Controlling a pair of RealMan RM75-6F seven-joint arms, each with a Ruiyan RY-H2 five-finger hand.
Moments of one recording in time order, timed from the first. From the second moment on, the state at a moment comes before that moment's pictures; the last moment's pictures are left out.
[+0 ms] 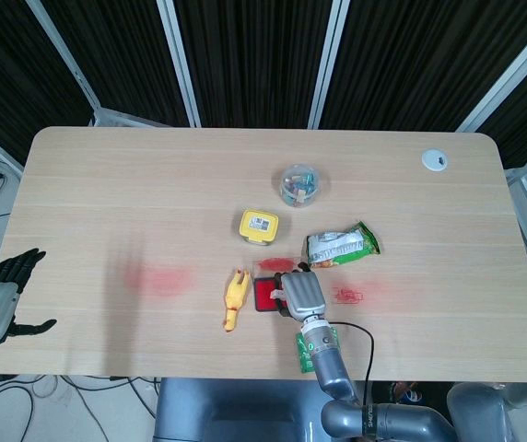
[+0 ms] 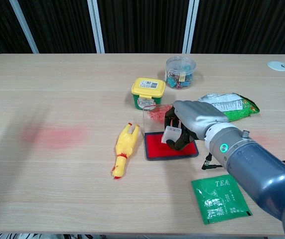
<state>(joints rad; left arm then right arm) -0.20 -1.02 -0.03 -1.75 1.37 1.24 -0.07 0.67 -1.99 0.23 -1.38 -0.91 1.17 -0.66</state>
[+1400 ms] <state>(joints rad) -0.20 -1.02 -0.02 -1.75 1.38 1.25 -0.07 0.64 -1.93 0.24 -1.46 -0.94 1.20 -0.69</state>
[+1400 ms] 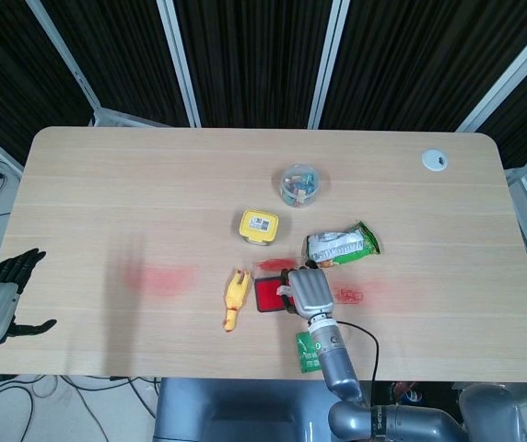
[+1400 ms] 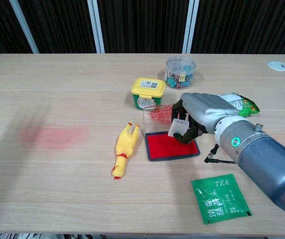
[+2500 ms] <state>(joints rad) -0.19 -1.03 -0.02 -1.76 1.37 1.26 -0.05 0.52 -1.74 0.17 -1.44 -0.95 1.20 -0.55</state>
